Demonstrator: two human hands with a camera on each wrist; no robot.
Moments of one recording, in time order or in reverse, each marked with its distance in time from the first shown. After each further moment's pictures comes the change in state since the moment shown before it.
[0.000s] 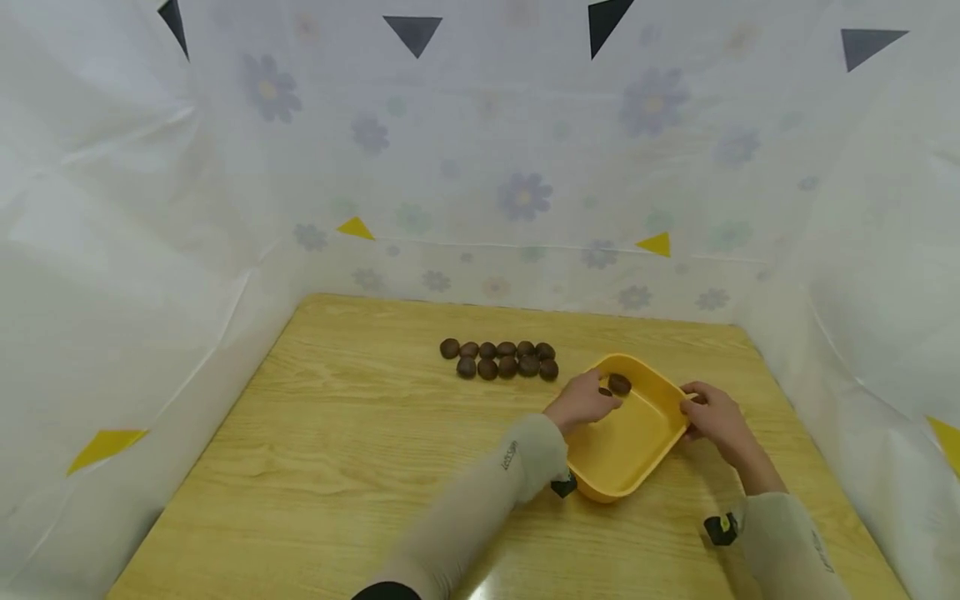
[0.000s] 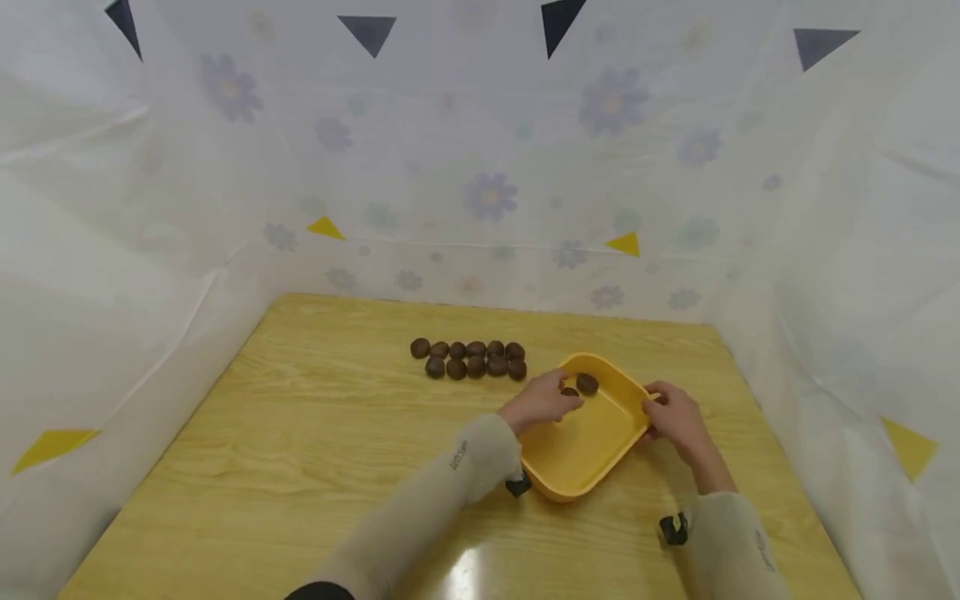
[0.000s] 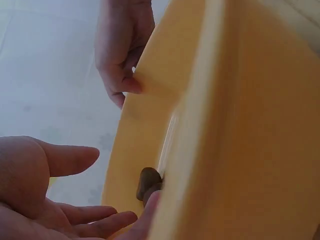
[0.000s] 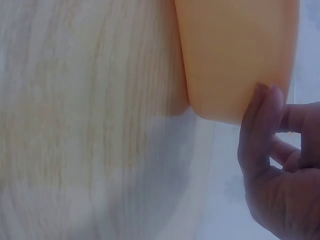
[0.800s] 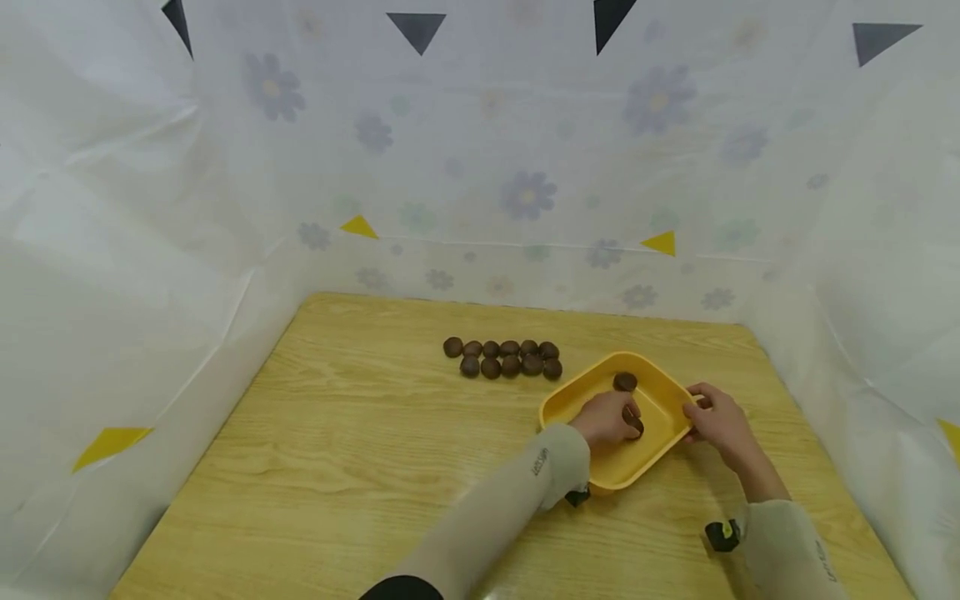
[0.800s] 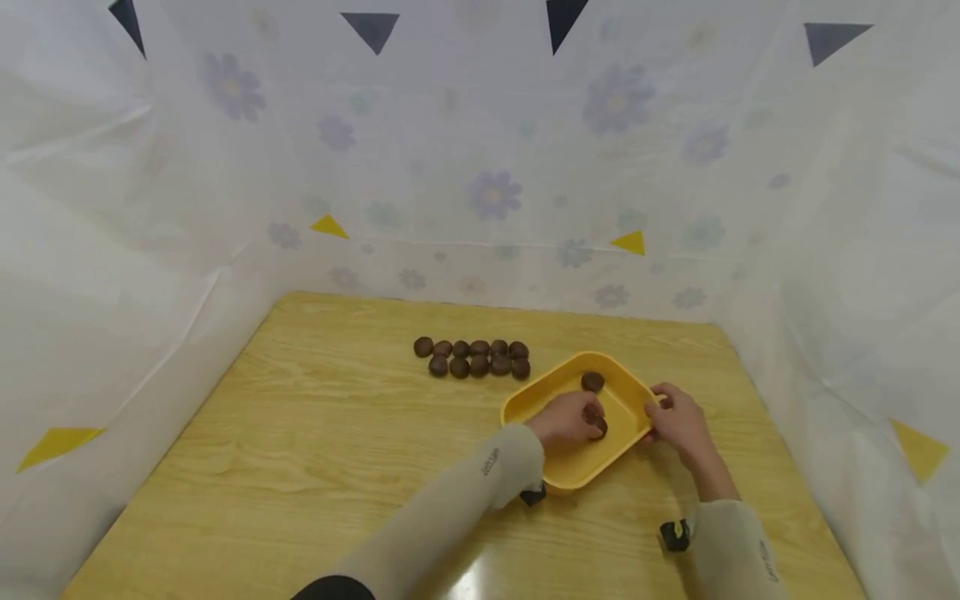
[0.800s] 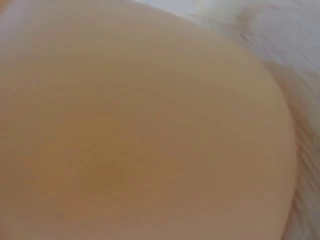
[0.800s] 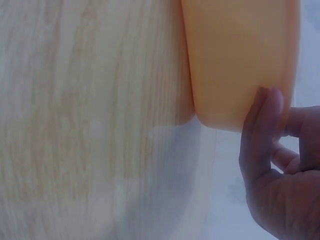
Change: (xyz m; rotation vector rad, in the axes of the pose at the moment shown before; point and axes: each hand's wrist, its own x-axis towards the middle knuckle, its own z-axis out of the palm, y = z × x) left_hand 0.029 -0.015 0.038 0.445 -0.022 0.123; right_hand 0.000 0.005 0.007 -0.012 0.053 0.008
